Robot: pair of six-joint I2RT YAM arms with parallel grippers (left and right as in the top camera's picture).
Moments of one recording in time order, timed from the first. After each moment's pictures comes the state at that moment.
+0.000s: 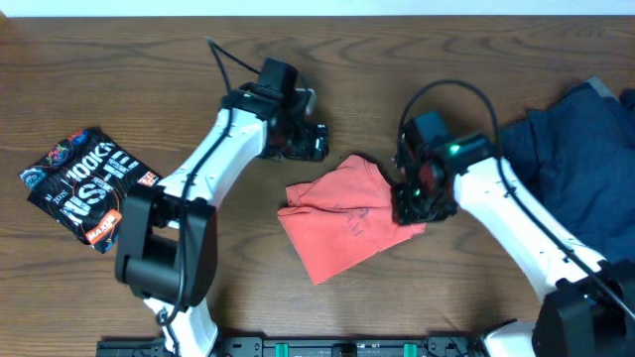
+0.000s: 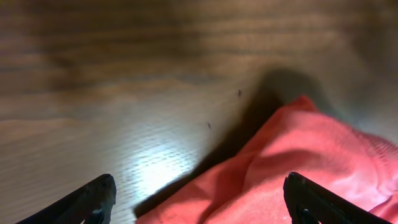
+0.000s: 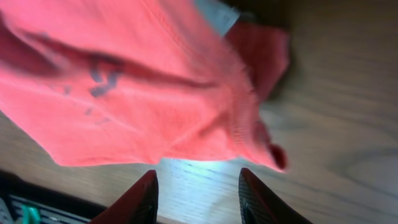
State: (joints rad) left arm -0.34 1.92 1.42 -0.78 0.32 -0.16; right arm 0.42 1.58 1.11 -1.07 -0.20 0.26
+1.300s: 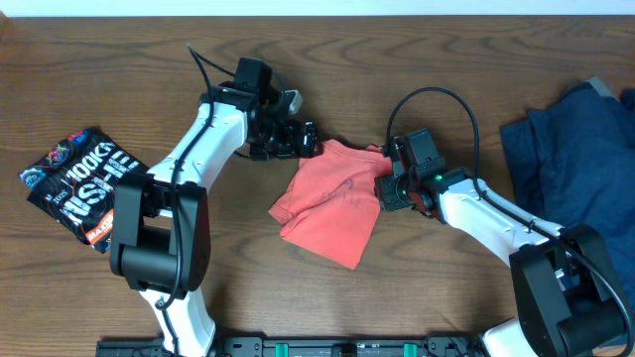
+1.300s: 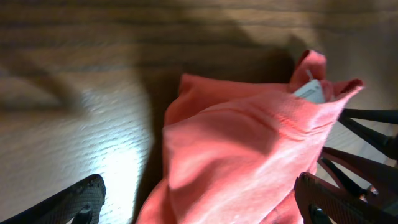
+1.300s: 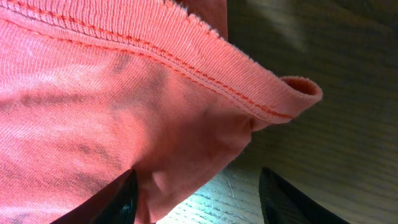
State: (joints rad) left arm -0.24 1.96 1.42 -0.79 0.51 -0.12; right arm 0.41 1.68 0.85 -0.32 -0.09 0.17
